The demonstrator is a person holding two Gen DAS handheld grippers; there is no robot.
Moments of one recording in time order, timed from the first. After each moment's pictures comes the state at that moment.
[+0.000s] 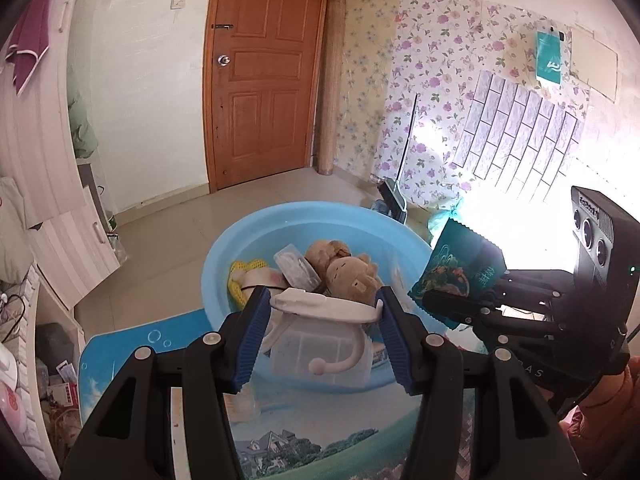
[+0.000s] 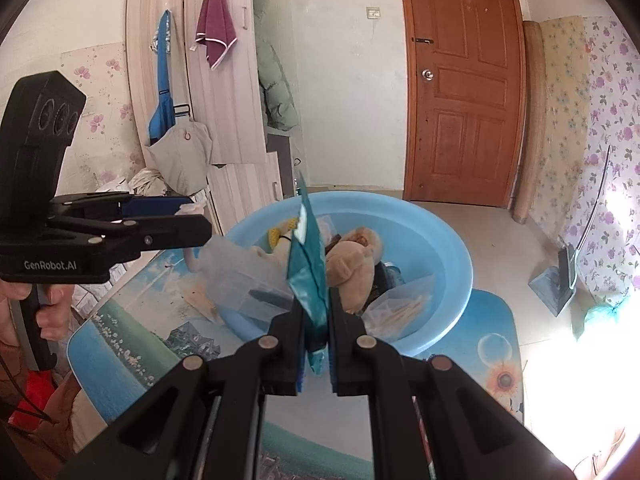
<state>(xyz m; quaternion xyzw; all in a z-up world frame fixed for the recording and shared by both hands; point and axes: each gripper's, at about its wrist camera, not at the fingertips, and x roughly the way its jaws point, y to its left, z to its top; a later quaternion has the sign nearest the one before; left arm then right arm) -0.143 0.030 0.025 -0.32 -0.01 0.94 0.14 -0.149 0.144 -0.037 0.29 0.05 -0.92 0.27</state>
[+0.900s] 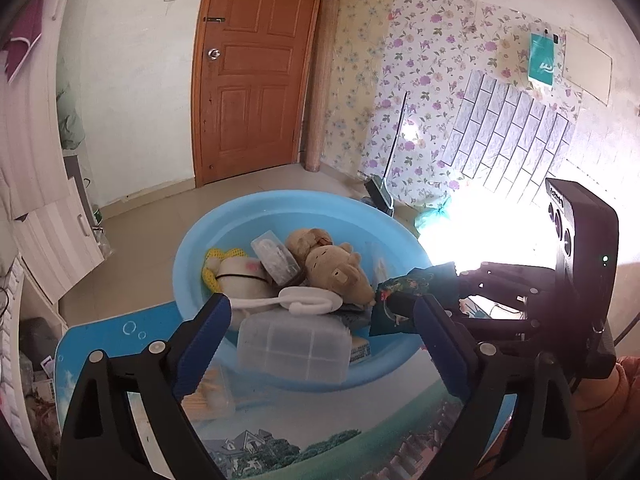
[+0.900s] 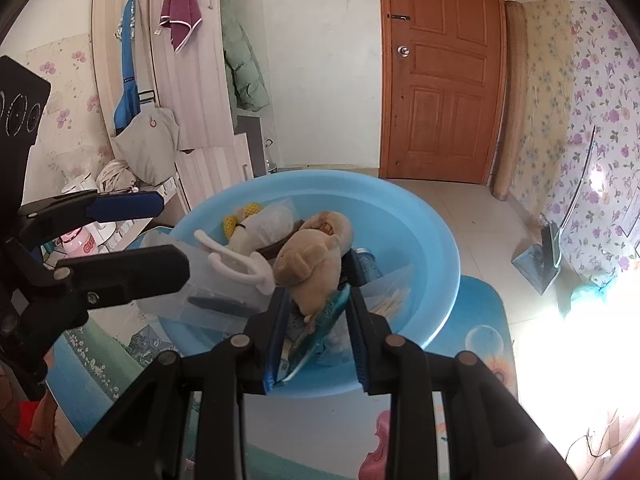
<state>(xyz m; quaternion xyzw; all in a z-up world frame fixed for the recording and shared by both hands) -0.137 0.027 0.009 -0.32 -0.03 0.93 0.16 -0.177 0.140 -0.050 0.32 0.05 -0.92 0.22</state>
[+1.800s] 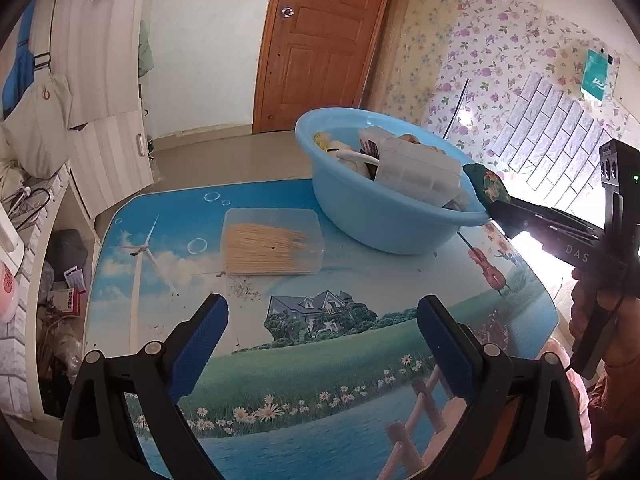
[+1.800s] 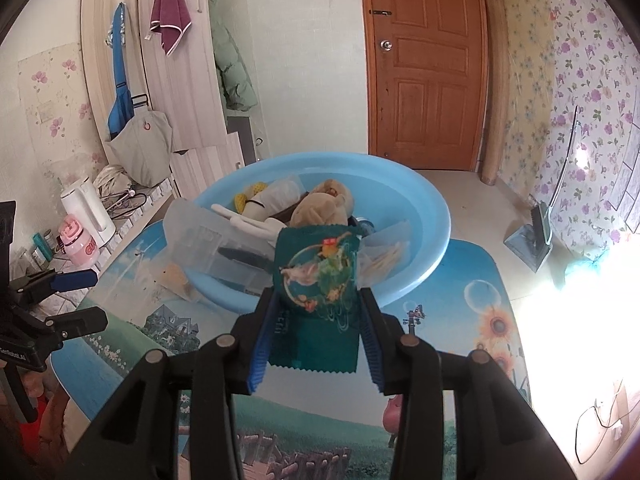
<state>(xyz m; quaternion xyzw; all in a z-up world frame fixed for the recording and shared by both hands) -0.062 -0.055 -0.056 -0.38 -0.08 0.92 0.08 -0.139 0.146 -0.056 0.33 0.03 -0.92 0.20</state>
